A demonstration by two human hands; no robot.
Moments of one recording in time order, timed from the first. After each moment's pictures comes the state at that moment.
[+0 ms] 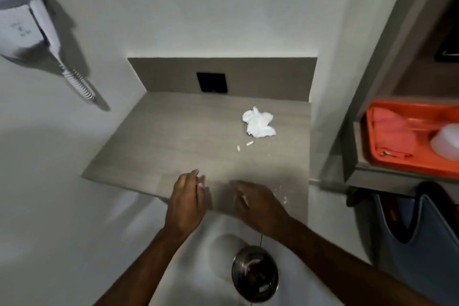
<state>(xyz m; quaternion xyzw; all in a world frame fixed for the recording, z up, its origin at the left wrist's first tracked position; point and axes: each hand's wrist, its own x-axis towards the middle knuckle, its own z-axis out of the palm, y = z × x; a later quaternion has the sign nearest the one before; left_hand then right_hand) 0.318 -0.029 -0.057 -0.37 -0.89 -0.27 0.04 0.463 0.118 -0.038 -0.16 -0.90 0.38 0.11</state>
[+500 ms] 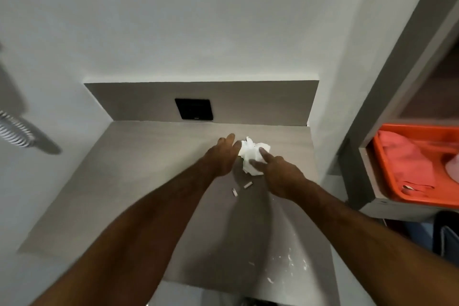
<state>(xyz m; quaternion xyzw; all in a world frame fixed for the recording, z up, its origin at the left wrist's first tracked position) 0.151 0.230 -0.074 -0.62 -0.78 0.06 -0.07 0.340 0.305 -0.079 -0.26 -0.95 0.14 -0.09</state>
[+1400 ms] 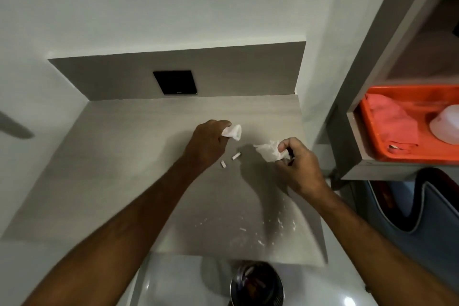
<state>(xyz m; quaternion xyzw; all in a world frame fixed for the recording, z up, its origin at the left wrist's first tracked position) 0.195 0.185 -0.060 -0.57 -0.79 -0.23 -0.04 0.421 0.255 -0.075 -0.43 -0.74 0.45 0.26</state>
